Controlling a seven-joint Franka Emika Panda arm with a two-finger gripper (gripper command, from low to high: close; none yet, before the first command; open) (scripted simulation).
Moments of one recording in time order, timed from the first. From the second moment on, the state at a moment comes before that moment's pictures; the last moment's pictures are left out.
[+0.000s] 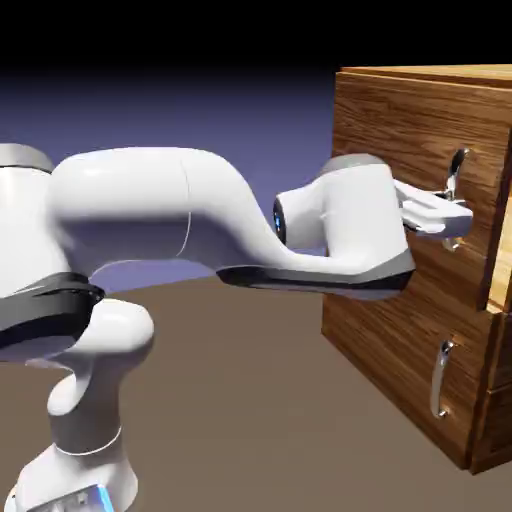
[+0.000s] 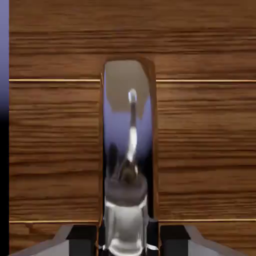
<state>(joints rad) 0.97 -0.81 -1.13 -2.22 -2.90 2.86 -0.17</state>
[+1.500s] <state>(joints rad) 0.20 -1.43 0.29 -3.02 -1.30 2.16 -0.76</state>
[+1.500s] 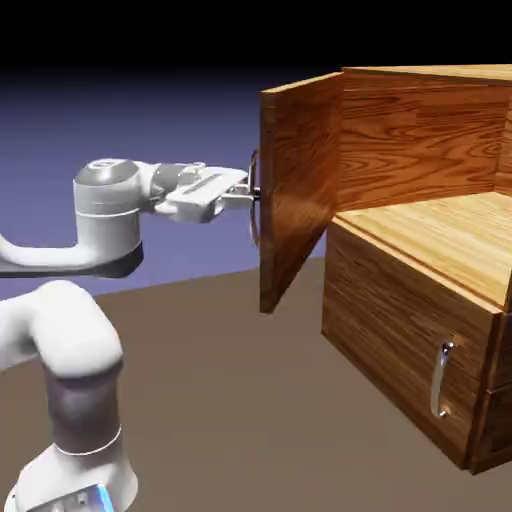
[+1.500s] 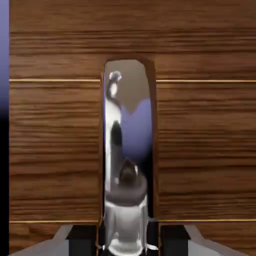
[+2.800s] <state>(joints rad) -0.54 -1.16 1.39 -1.89 -0.46 1.00 -0.82</state>
